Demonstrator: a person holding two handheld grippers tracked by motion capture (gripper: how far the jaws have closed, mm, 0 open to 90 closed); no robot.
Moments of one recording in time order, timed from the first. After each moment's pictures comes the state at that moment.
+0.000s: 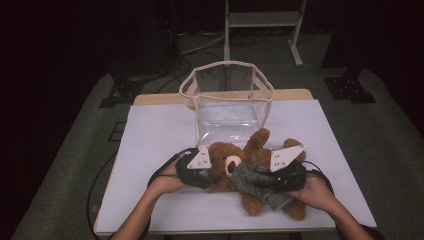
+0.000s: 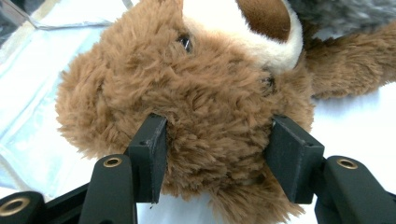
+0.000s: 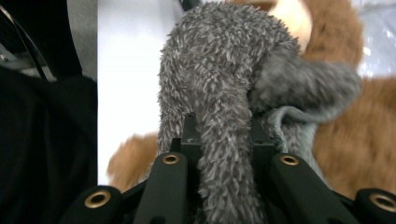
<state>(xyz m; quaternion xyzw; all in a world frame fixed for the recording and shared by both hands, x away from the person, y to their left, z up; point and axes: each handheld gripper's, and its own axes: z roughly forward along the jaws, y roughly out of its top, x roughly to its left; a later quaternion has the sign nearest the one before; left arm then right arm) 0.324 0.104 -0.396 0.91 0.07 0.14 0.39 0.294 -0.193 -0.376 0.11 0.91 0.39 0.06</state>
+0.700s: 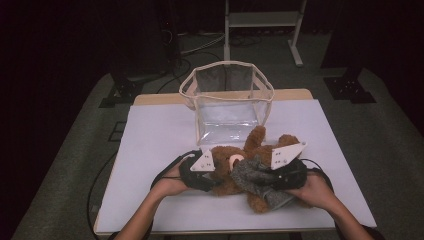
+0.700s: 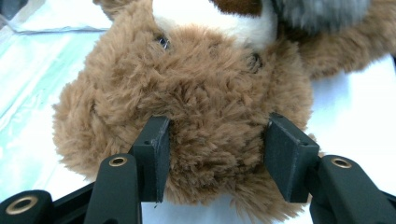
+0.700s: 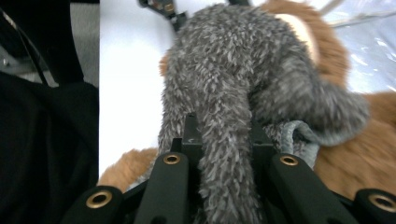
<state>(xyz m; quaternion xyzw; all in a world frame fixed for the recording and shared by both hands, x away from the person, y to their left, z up) 0.319 0.095 -0.399 0.91 0.07 0.13 0.39 0.296 -0.190 -0.370 0.11 0.91 0.40 0.06</state>
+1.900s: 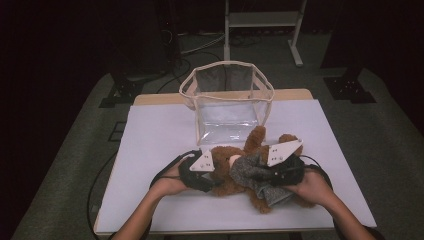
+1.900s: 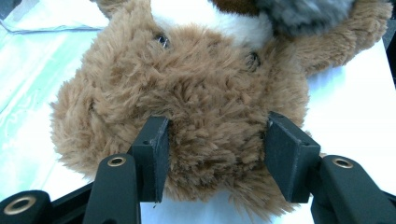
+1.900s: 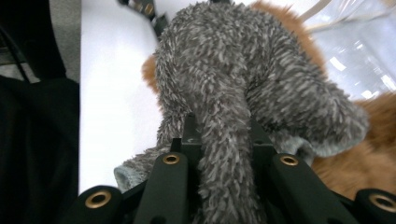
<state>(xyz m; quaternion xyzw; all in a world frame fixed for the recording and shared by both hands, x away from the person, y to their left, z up) 0.318 0.096 -0.399 0.91 0.06 0.12 0.39 0.303 -0.186 -0.362 0.11 0.91 0.38 0.09</state>
